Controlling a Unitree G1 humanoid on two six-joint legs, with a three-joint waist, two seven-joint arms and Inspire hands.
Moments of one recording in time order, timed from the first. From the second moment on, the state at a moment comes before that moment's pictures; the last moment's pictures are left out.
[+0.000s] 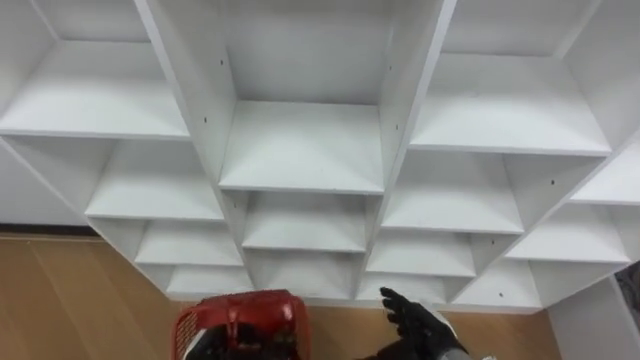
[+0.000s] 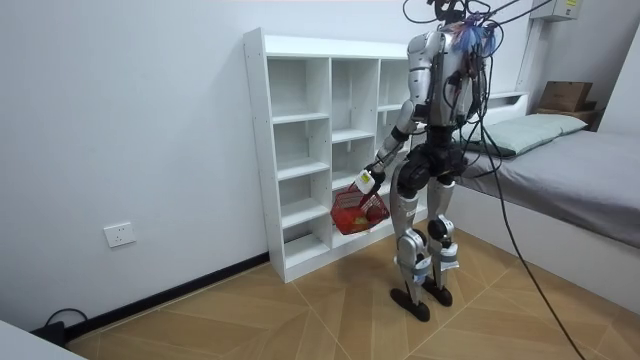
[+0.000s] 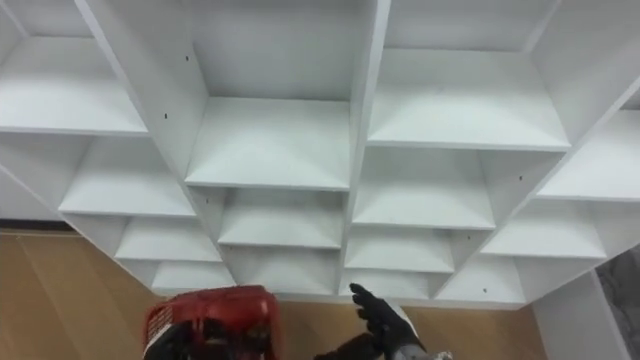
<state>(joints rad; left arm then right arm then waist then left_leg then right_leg) 0.15 0.20 -0.24 0.79 -0.27 0.03 0.12 0.12 -0.23 0.32 0.70 0.12 0.00 0.04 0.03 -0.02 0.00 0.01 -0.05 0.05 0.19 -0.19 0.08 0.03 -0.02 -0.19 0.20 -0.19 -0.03</state>
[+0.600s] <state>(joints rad) 0.24 0.20 0.02 0.98 0.18 0.04 0.26 0.22 -0.23 0.04 1.09 0.25 -0.03 -0.02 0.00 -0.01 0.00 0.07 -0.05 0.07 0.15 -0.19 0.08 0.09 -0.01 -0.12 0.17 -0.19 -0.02</state>
